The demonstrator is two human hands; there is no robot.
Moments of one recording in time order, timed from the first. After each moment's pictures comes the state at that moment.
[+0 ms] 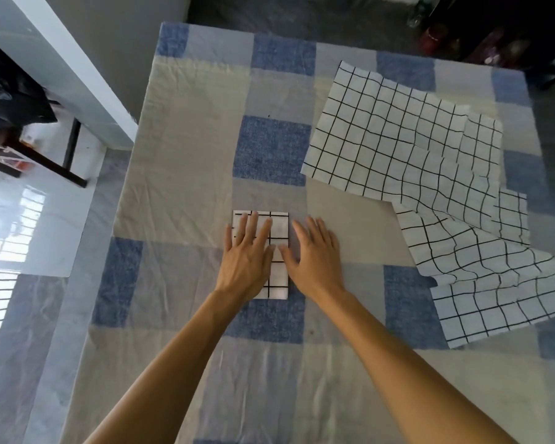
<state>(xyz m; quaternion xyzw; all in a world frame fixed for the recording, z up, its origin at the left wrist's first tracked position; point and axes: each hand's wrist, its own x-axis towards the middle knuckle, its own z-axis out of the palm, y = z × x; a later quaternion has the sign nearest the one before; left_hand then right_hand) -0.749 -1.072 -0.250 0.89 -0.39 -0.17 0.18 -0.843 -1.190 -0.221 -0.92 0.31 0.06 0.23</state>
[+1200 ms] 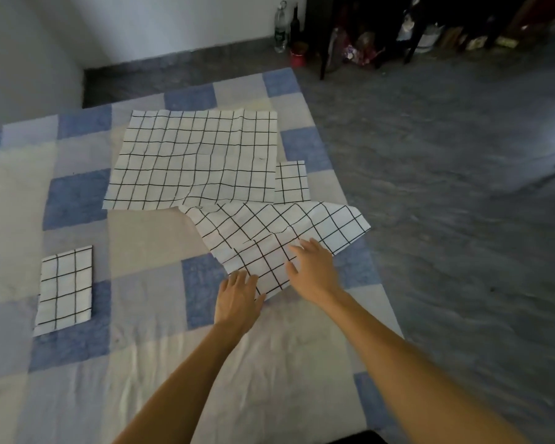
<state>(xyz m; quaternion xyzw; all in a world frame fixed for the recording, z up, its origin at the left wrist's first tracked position) -1.092 -1.298 -0.232 0.85 -0.49 -0.18 0.01 -1.206 -1.435 -0.197 -0.87 0.40 0.03 0.28</state>
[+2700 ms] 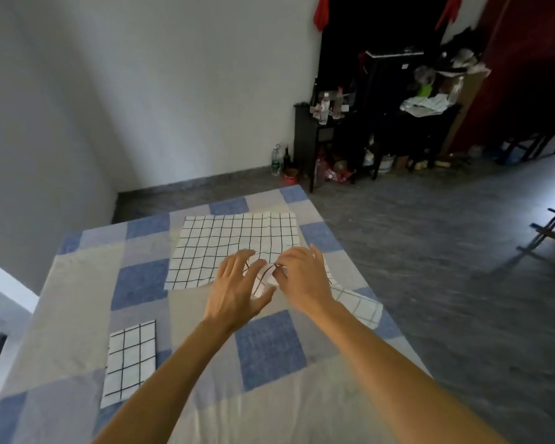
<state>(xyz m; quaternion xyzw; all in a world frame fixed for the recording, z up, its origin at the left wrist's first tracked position) -0.974 -1.258 -0.051 0.70 -0.64 0.17 0.26 -1.108 -1.350 -0.018 -0.90 0.35 -0.23 0.14</state>
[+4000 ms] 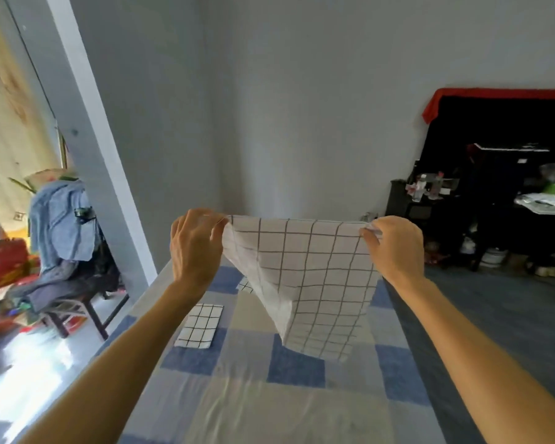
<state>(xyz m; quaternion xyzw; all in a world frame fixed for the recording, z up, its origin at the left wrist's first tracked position) -1.031 -1.098 0.137 0.79 -0.31 0.38 0.37 -1.220 -1.368 0.140 -0.87 0.24 -0.42 0.07</state>
